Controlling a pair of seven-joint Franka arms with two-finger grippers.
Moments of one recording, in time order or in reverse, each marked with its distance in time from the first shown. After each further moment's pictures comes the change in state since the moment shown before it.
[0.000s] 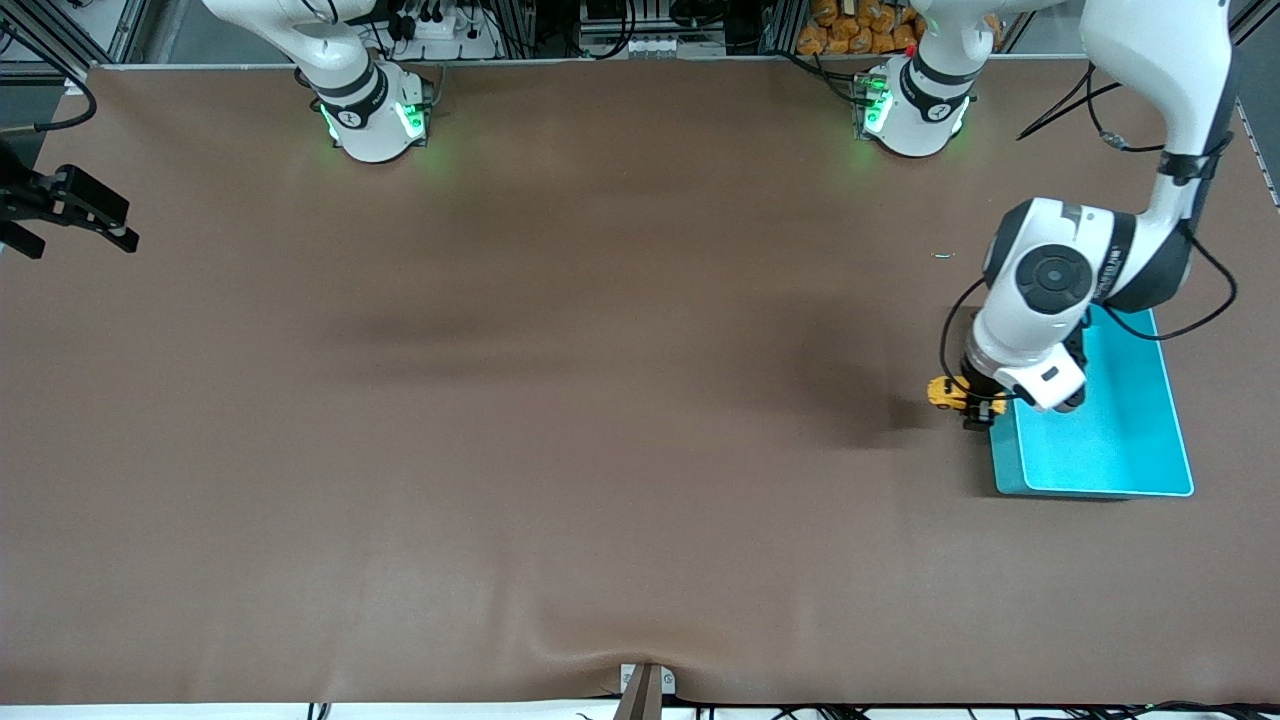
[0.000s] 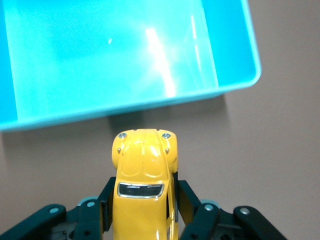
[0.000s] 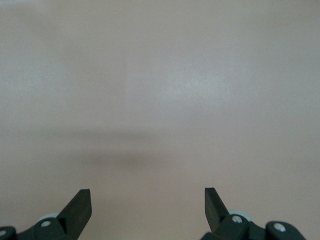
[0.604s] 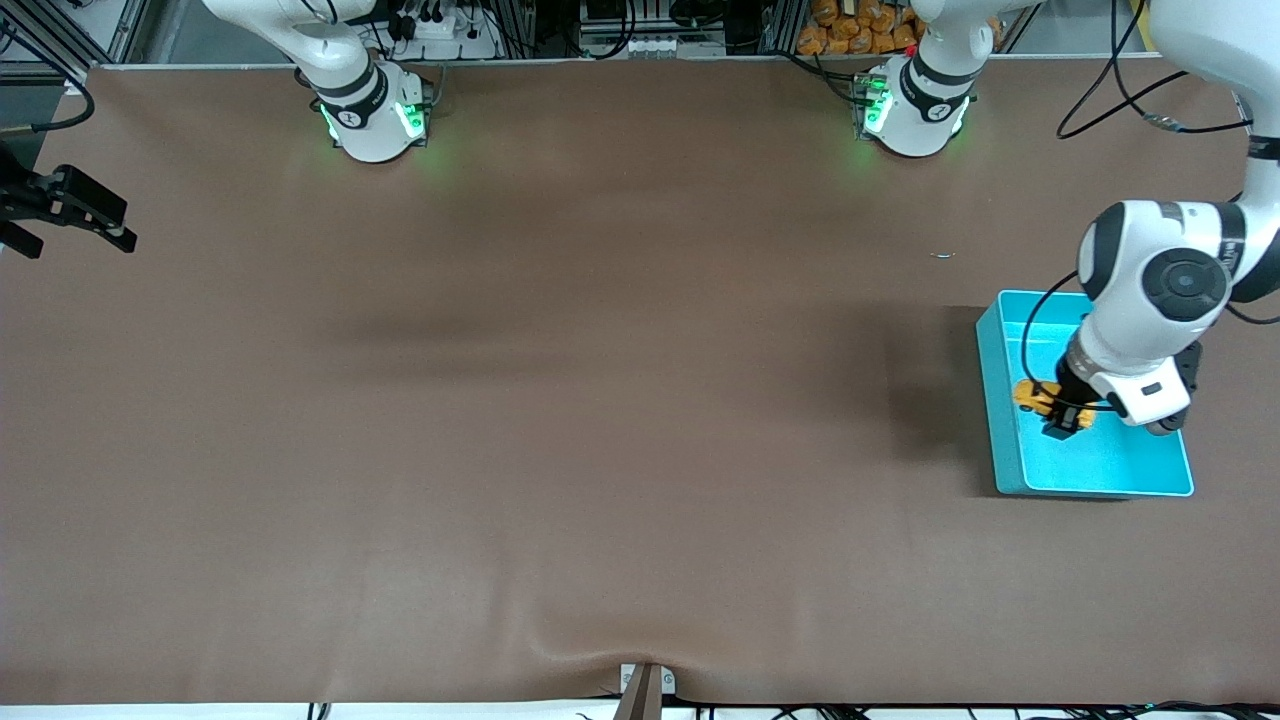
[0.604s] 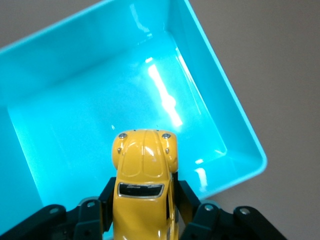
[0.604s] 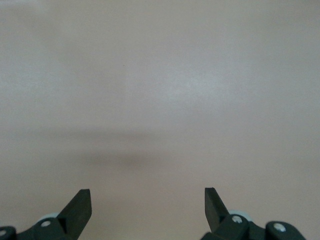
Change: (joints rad) left arm 0.175 -0.007 0.004 0.031 0.000 -0.001 0.458; right arm -0.001 0.000 0.000 0.000 0.000 0.000 0.000
